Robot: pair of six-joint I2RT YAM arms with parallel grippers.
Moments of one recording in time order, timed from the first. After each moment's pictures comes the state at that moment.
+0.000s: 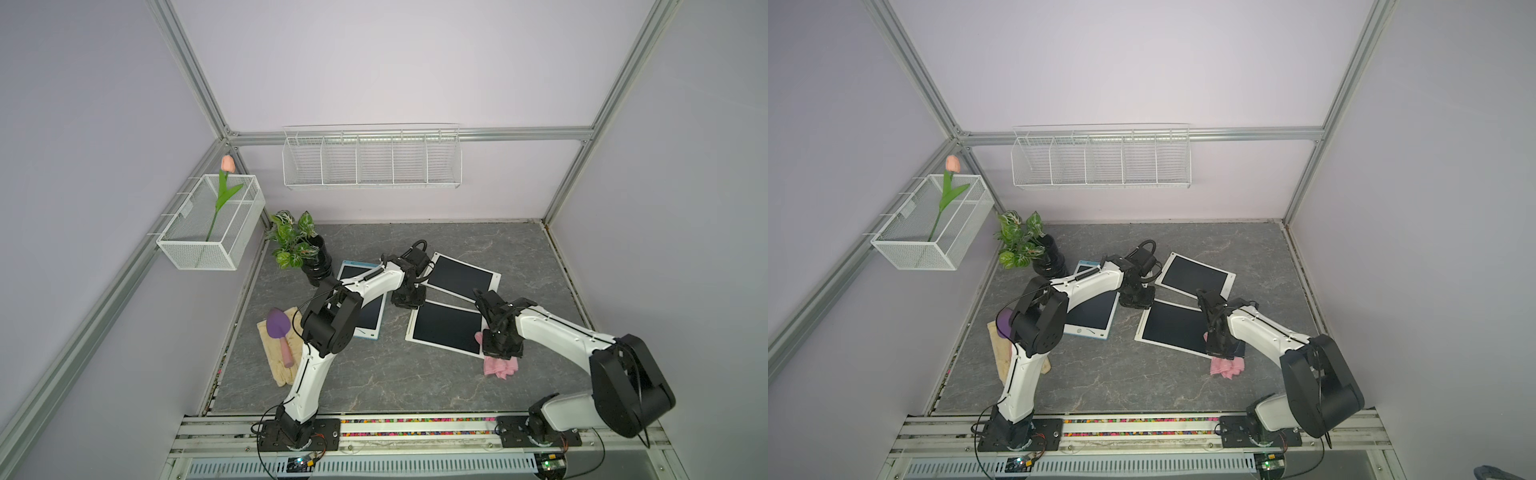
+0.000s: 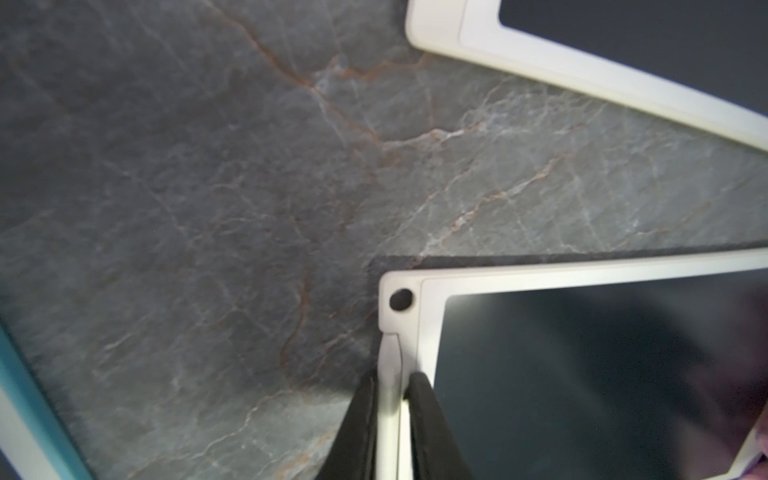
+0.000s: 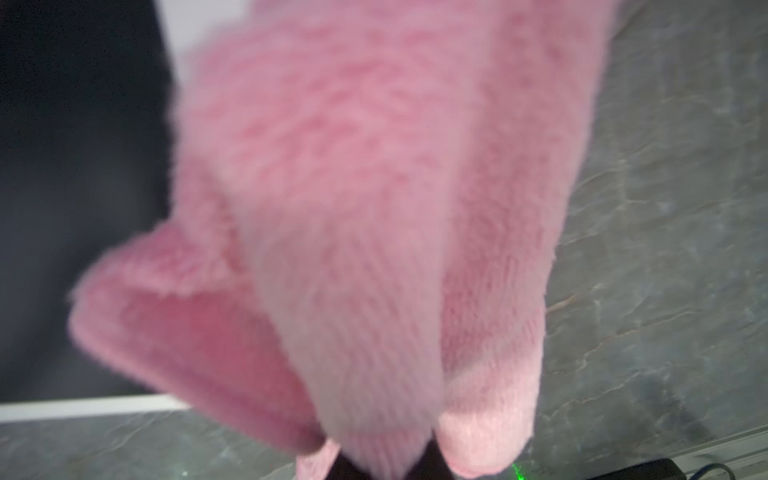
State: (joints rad) left arm -0.74 2.20 1.69 -0.84 0.13 -0.44; right arm 0.52 1.45 0.80 -0.96 0.13 0.68
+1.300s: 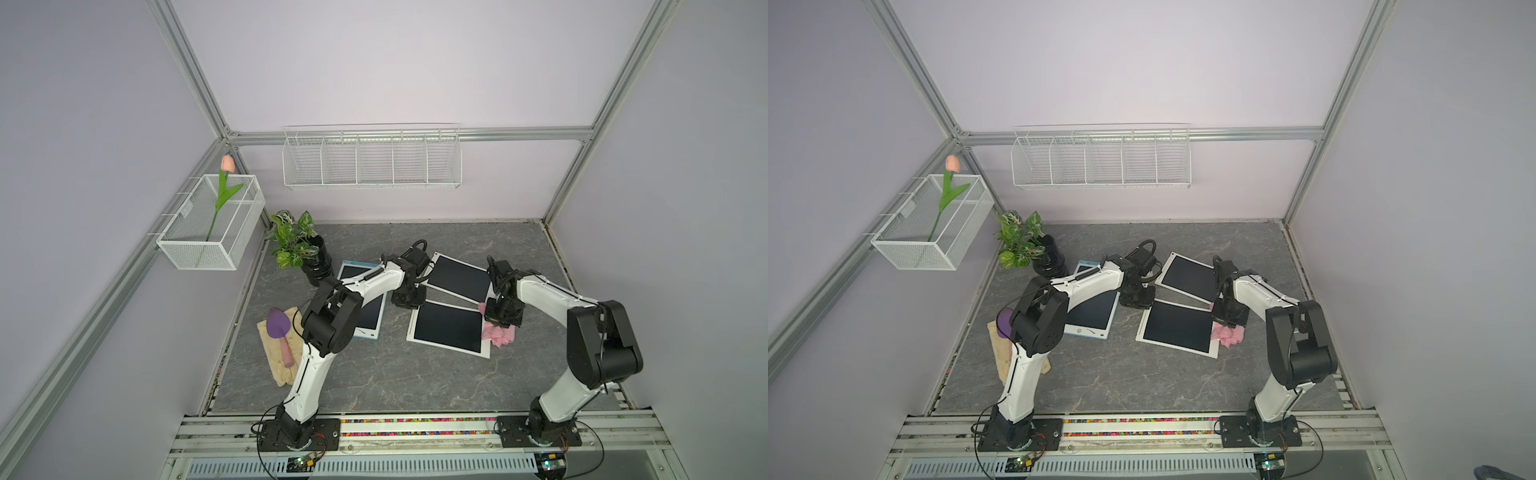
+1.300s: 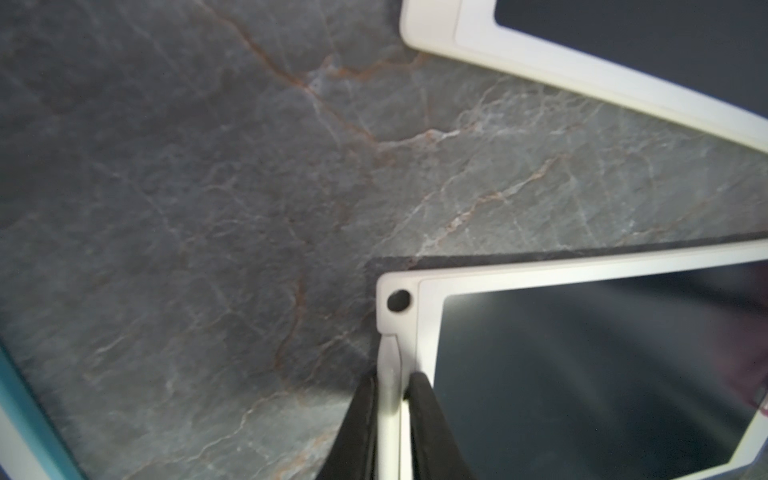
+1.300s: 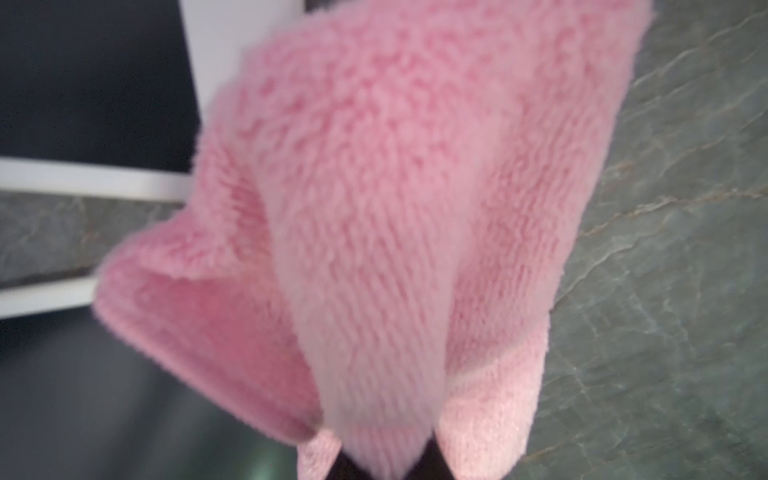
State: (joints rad) left arm -0.74 2.21 1.70 -0.84 0.14 -0.44; right arm 0.27 1.66 1.03 -0.90 0.08 0.58
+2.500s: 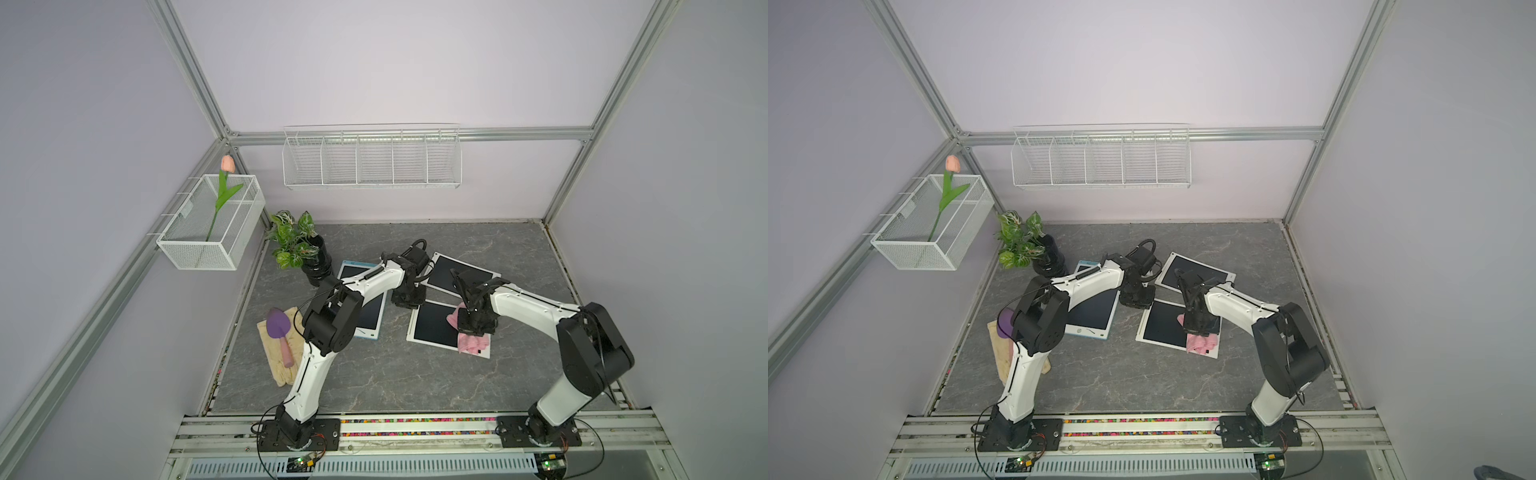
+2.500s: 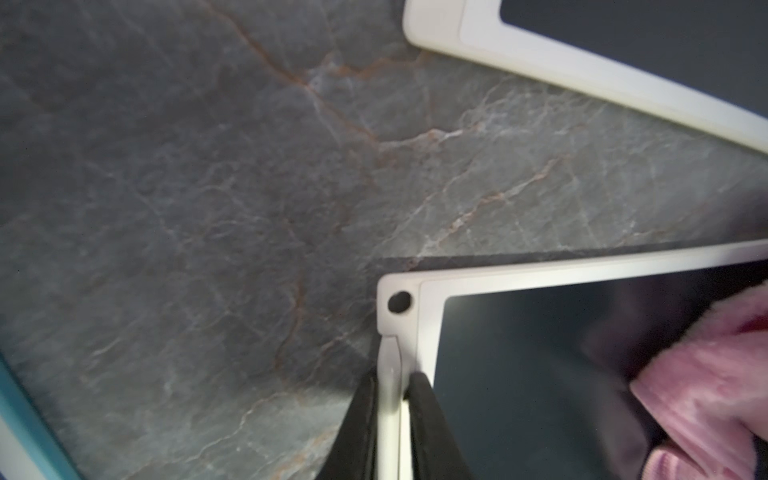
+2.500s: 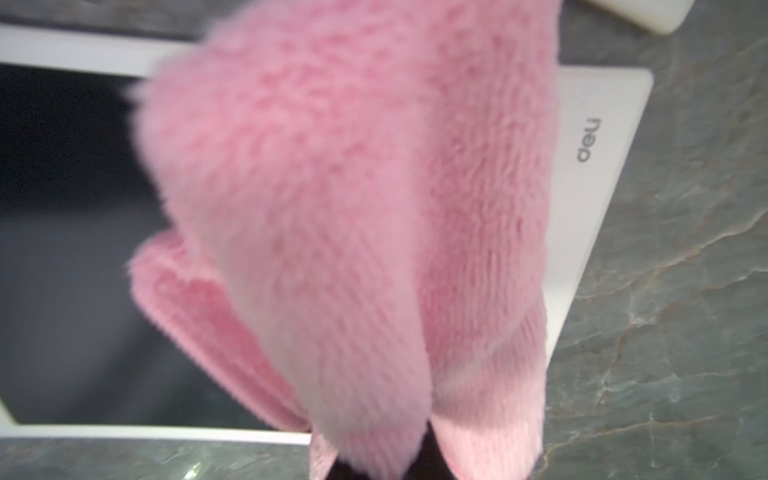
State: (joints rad) left arm -0.73 2.22 1.72 -0.86 0.16 -0.44; right arm 0.51 1.67 1.00 -0.86 0.04 0.69
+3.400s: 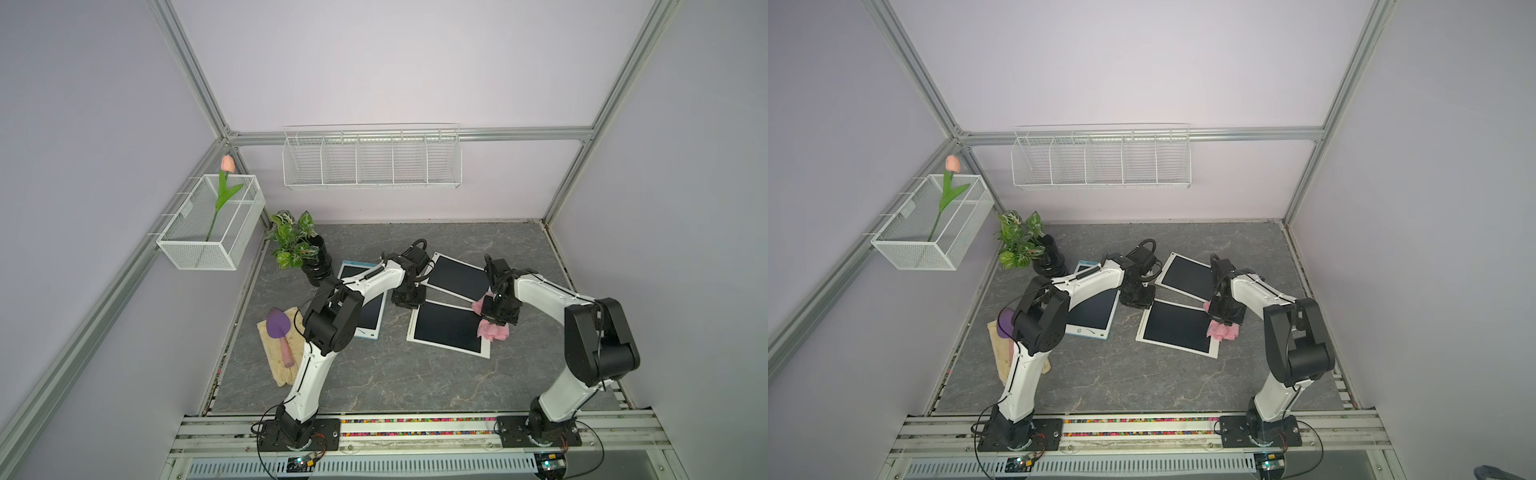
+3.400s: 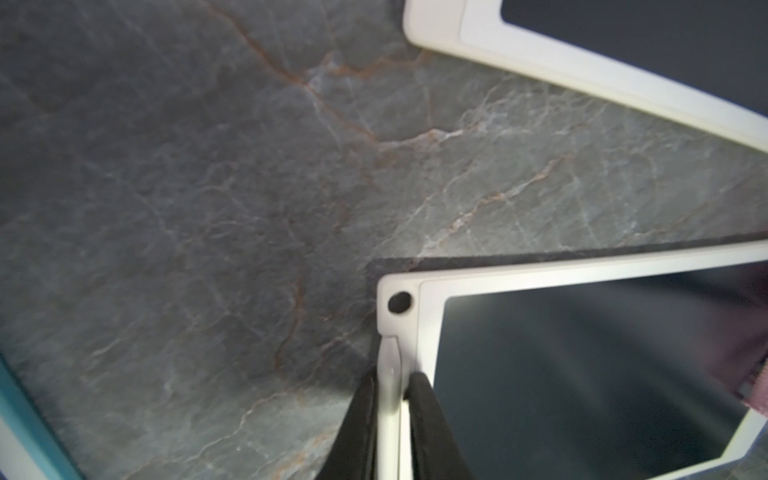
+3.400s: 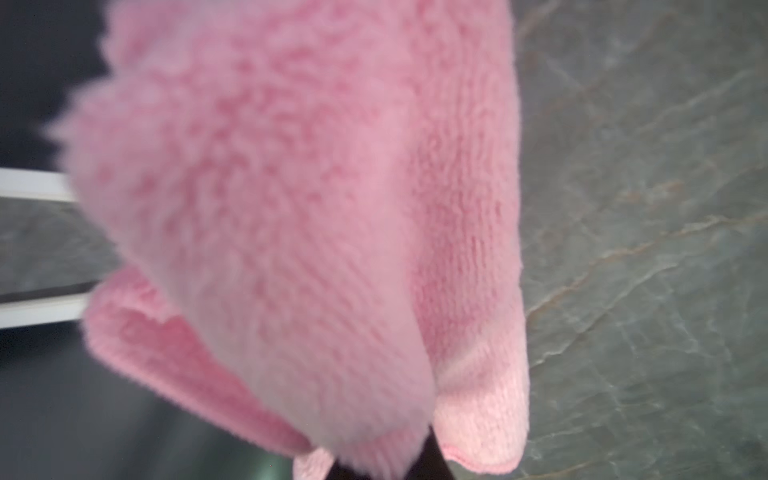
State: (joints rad) left arm -0.73 2.22 1.73 -0.87 0.16 -0.44; right arm 0.21 1.67 1.02 -0.87 0.05 0.58
